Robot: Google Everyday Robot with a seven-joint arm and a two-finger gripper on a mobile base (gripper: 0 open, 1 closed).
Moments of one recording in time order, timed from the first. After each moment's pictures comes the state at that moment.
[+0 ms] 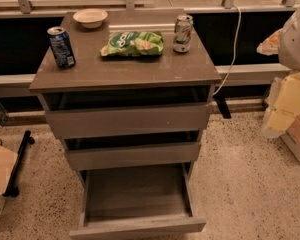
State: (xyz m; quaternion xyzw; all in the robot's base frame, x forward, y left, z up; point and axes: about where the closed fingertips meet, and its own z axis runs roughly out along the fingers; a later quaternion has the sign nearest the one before) arm 0.438 -0.217 0.976 -0.60 0.78 -0.03 0.16
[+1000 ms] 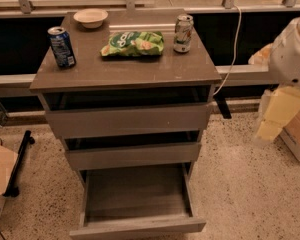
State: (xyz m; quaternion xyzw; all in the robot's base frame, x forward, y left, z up) arm 0.444 -0.211 0.950 -0.61 0.78 -0.02 0.17
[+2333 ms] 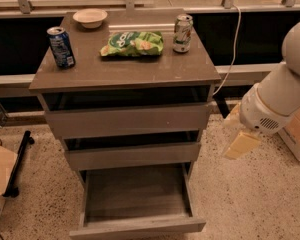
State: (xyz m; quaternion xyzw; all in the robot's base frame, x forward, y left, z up) arm 0.454 -0.205 0.818 -0.60 0.79 0.06 0.14
